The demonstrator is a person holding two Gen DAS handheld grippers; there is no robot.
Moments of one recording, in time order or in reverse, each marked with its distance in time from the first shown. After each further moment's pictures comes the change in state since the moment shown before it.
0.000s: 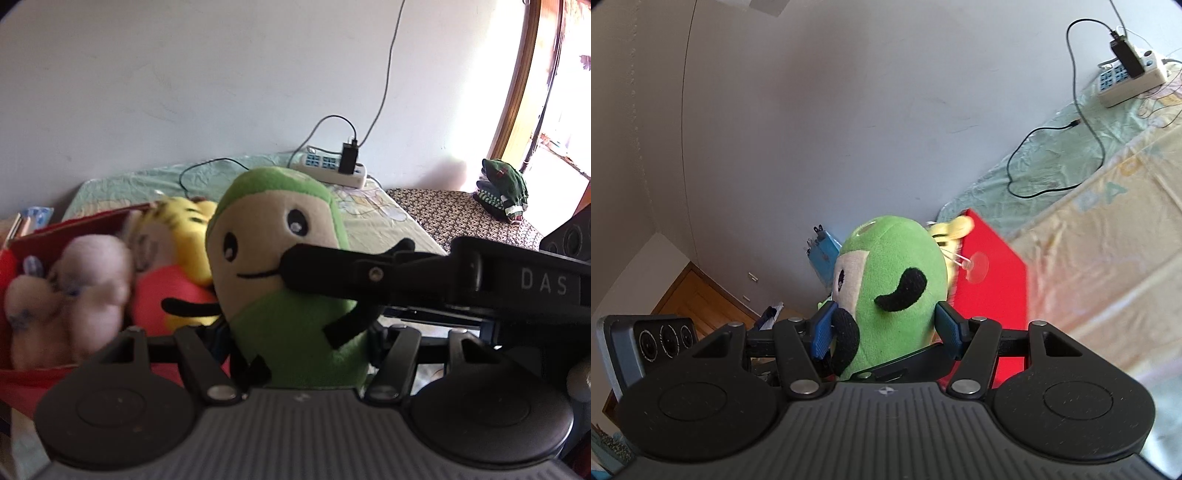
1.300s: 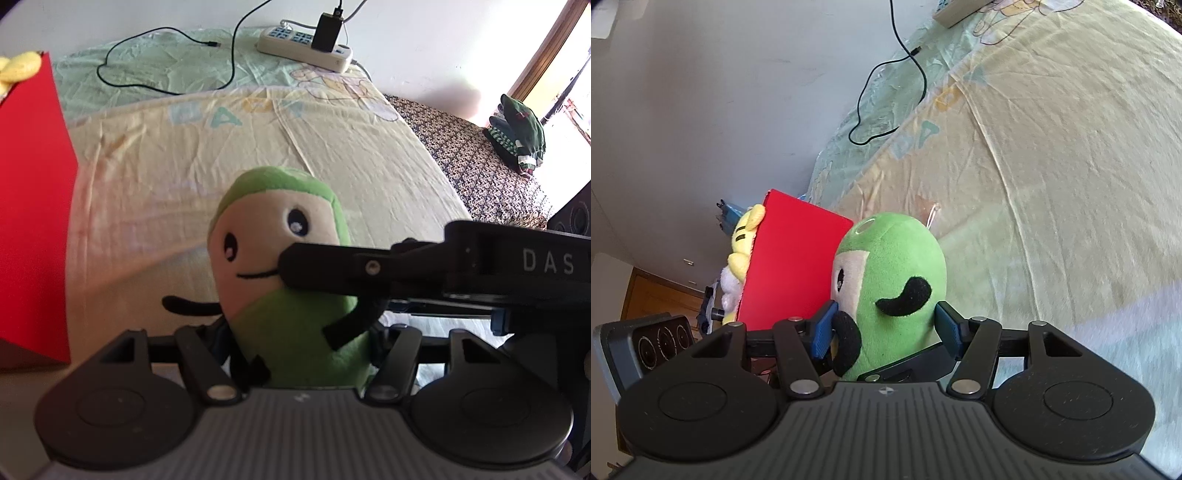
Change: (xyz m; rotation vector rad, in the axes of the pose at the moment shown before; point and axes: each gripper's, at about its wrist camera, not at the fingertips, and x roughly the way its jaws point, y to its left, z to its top) left arm 0.171 -0.089 -0.021 -0.131 0.326 -0.058; right arm -0.048 -0.164 0.038 0.235 0.262 -0.211
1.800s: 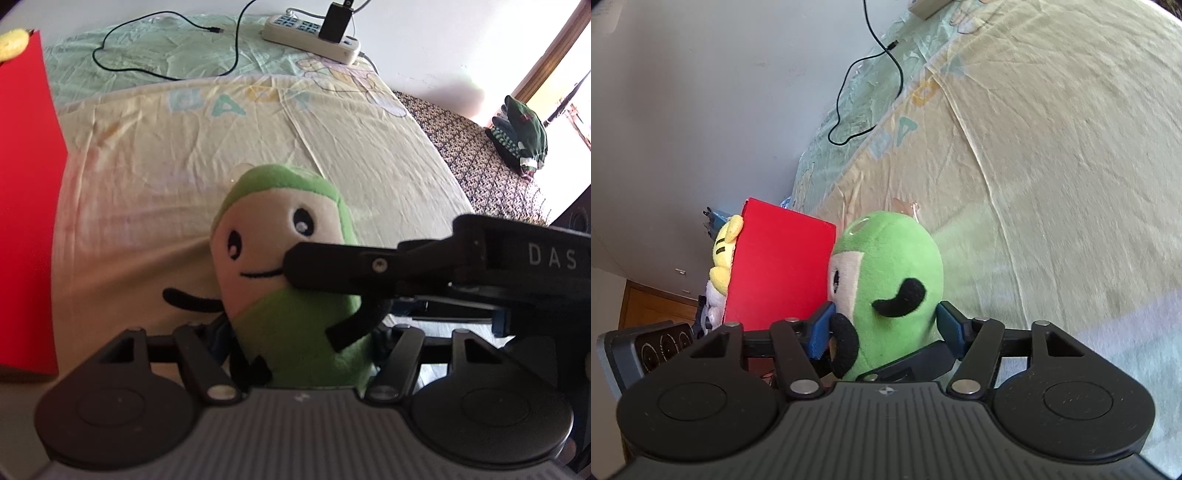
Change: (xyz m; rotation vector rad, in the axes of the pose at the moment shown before) left arm 0.019 0.010 0.007 -0.024 0.029 -0.026; right arm 0.011 -0.011 0.010 0.050 0.018 -0.038
